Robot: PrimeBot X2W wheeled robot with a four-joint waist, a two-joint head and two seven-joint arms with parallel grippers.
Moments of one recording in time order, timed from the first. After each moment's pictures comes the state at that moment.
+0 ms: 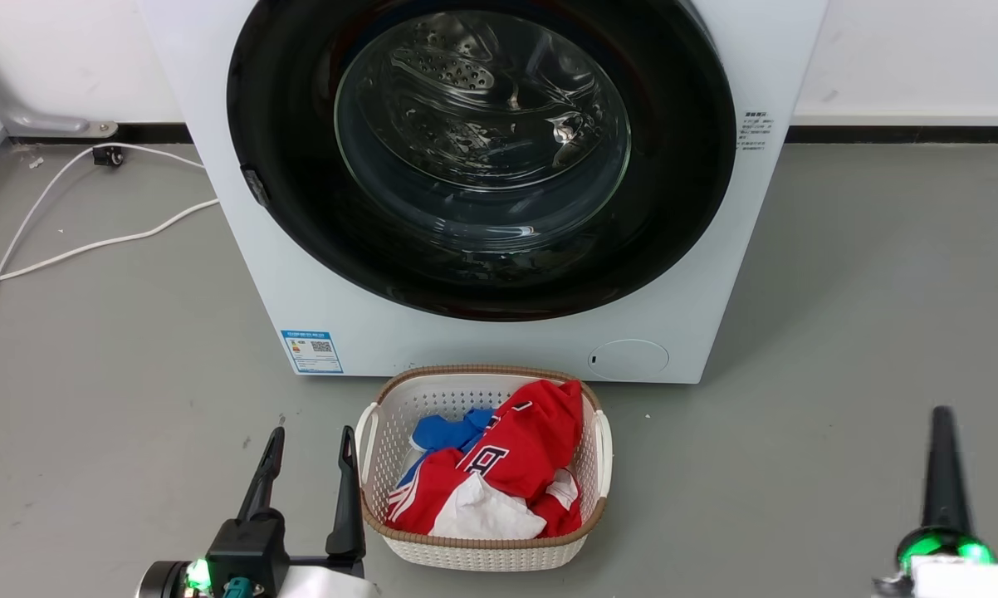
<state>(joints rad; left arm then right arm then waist) 0.08 0.05 -0.12 0.05 -0.08 0.07 -0.26 0.12 -0.05 -0.07 -0.06 1.05 0.13 -0.26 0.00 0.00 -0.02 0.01</state>
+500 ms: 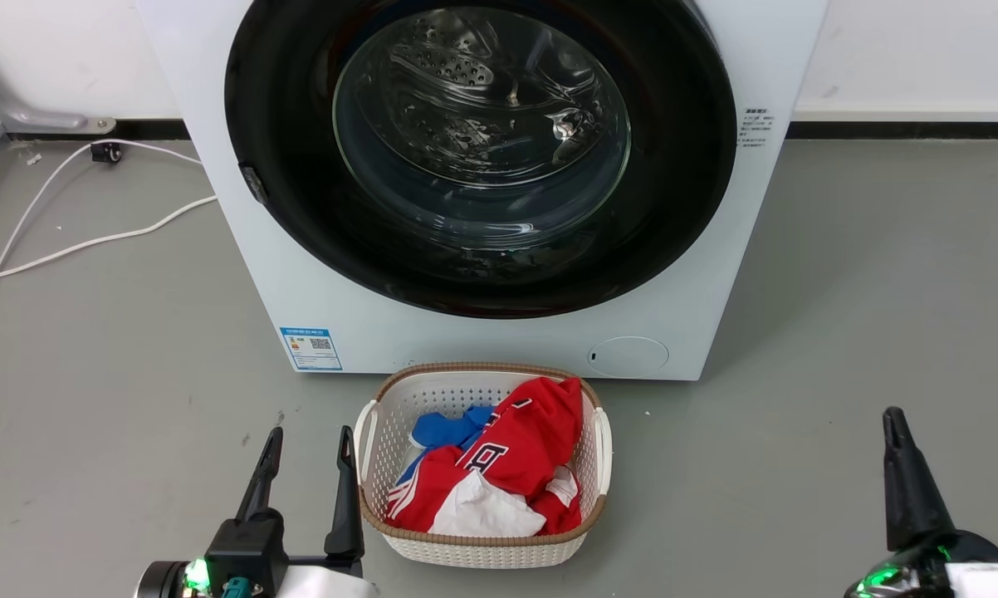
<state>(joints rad) 0.08 0.05 -0.11 0.05 -0.08 0.07 -0.26 0.16 -0.10 0.04 -0.16 1.60 0.13 -0.14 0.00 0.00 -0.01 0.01</state>
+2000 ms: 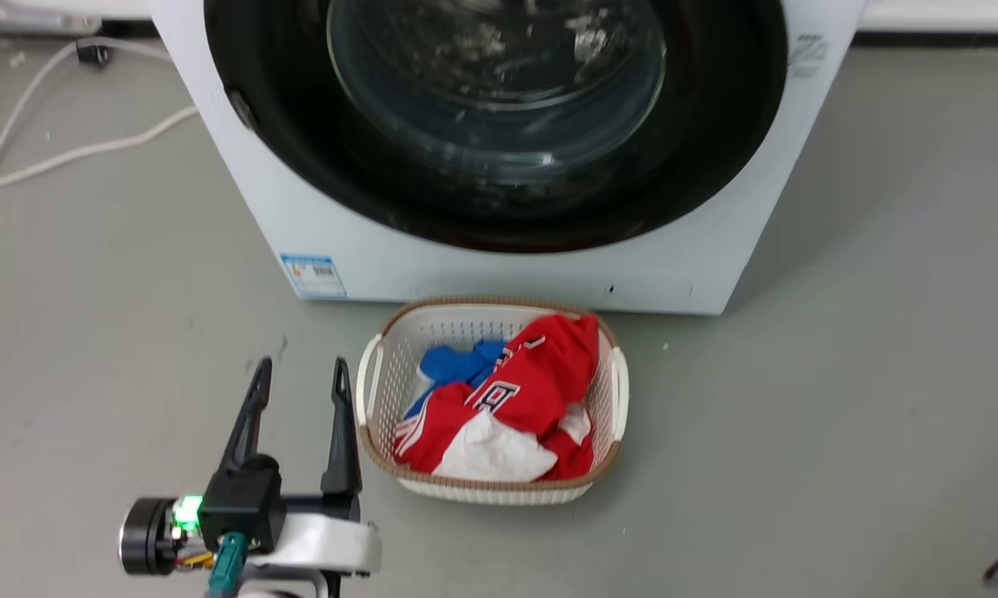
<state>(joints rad) -0.01 0.05 -0.11 -0.01 -0.03 0.09 -0.26 -0.28 -0.21 -0.33 0.19 1.68 0.13 0.17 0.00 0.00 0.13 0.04</state>
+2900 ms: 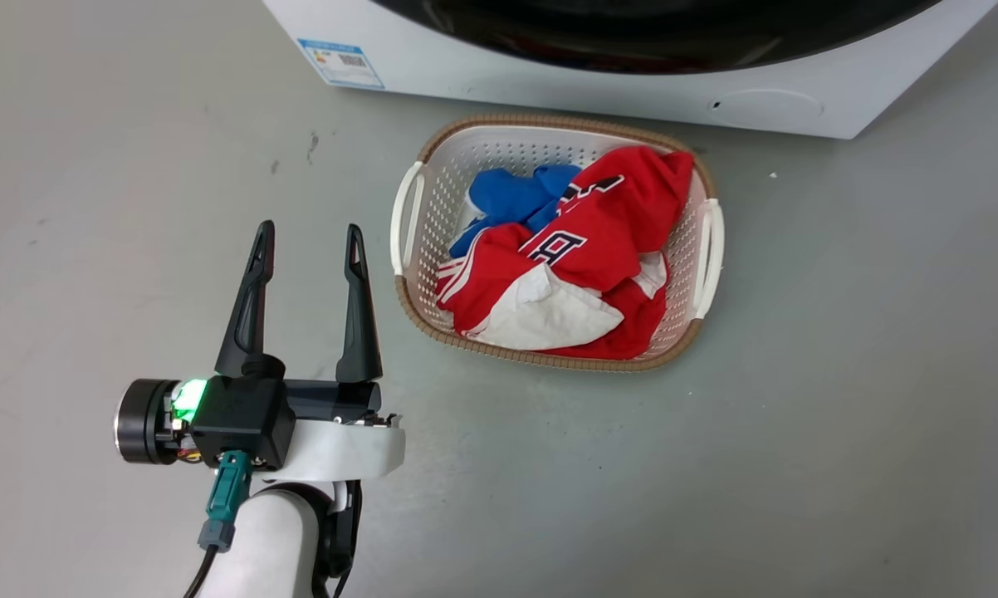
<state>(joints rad) -0.22 0.05 -0.17 -0.08 -0.03 0.13 -0.26 -1.14 -0.46 -0.02 0.62 1.43 0.13 0.42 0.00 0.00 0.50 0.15</state>
